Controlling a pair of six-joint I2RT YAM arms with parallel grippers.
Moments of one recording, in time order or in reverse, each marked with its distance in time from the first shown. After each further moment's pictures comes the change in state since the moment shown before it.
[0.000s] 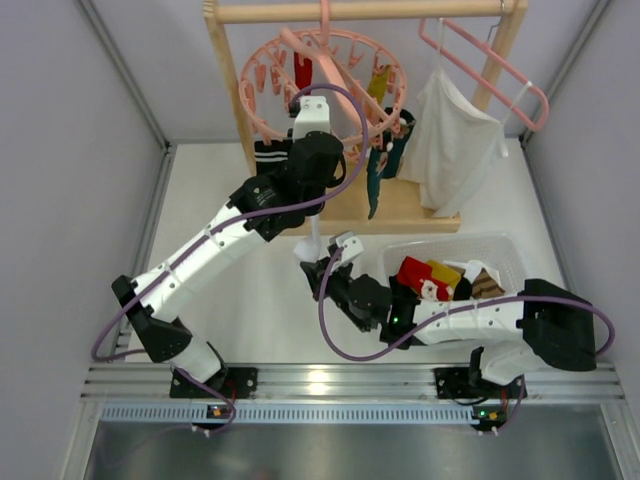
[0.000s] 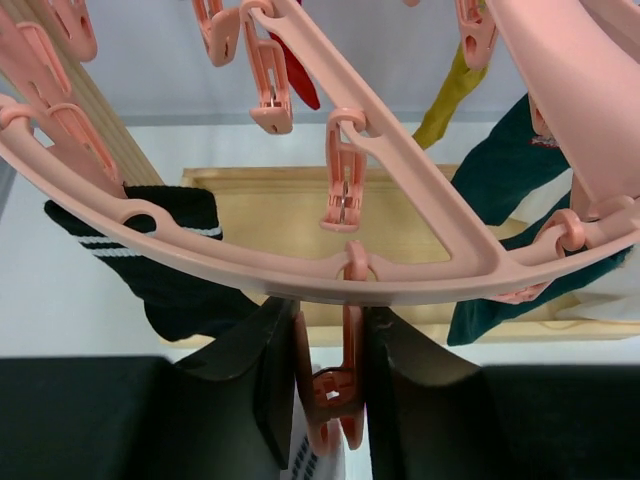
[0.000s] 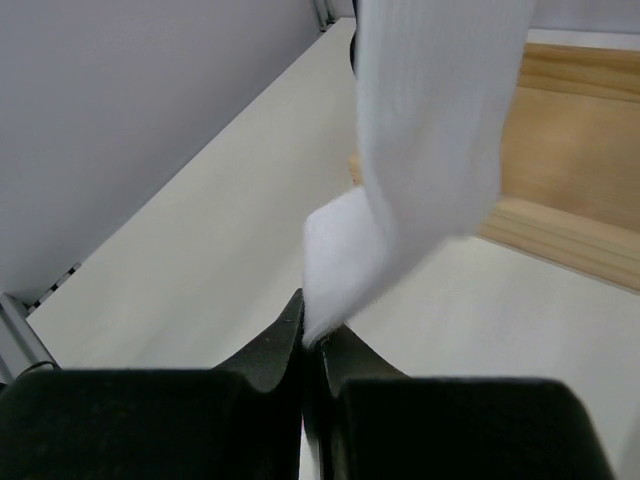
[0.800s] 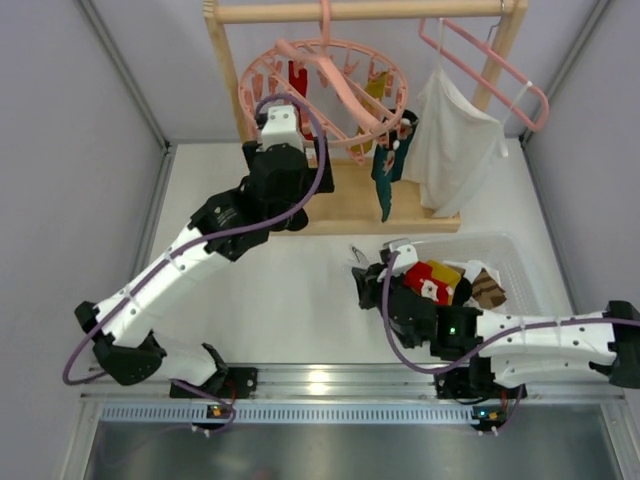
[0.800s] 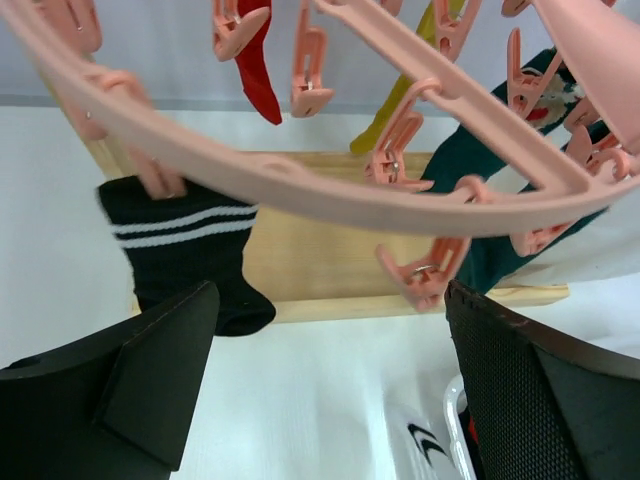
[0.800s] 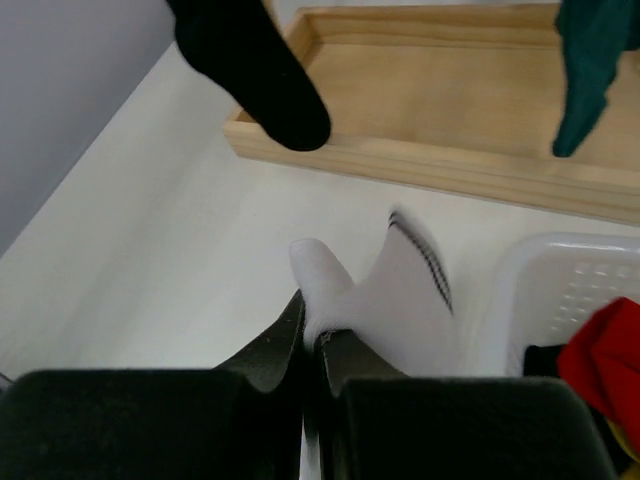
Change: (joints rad) left arm 0.007 -0.158 -0.114 0.005 0.112 -0.062; right arm 0.086 -0.385 -0.080 -0.473 0.262 0.126
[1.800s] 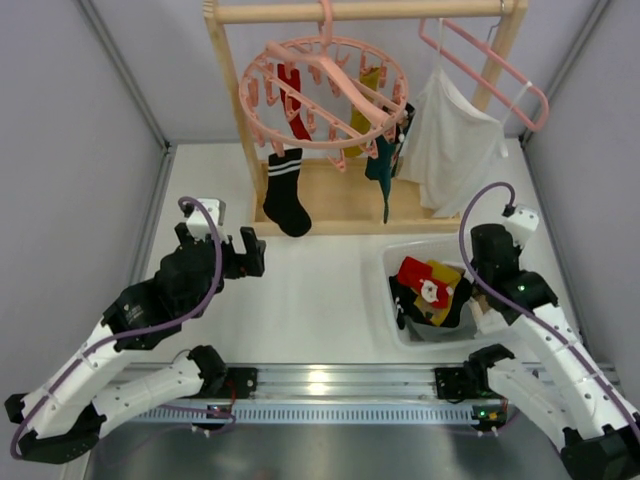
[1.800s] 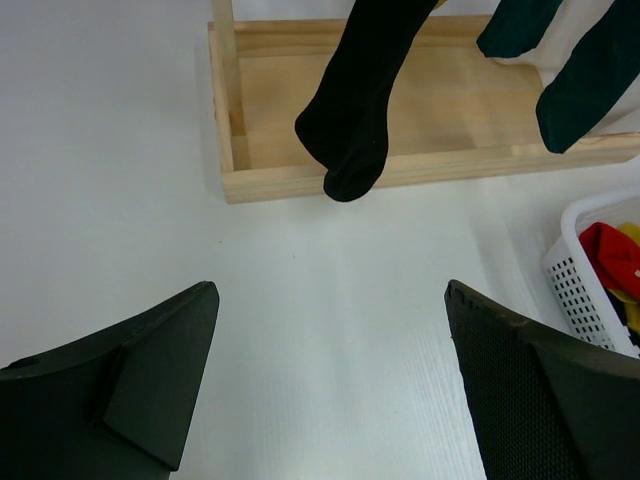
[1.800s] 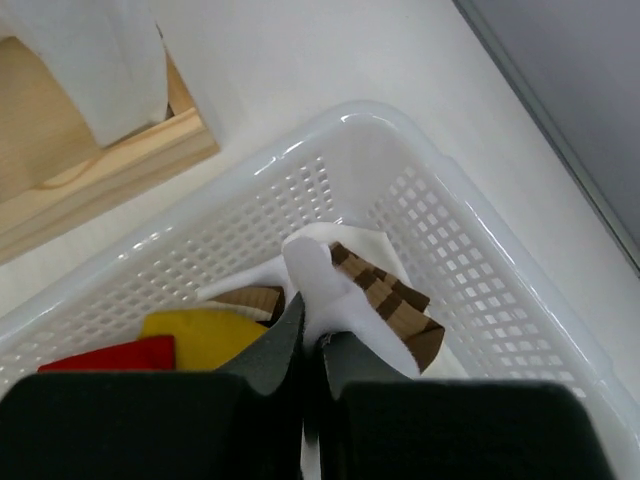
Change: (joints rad) left arm 0.002 -0.716 -0.634 -0.133 0.098 0.016; right arm -1.033 -0.280 0.086 -0.853 -0.161 0.071
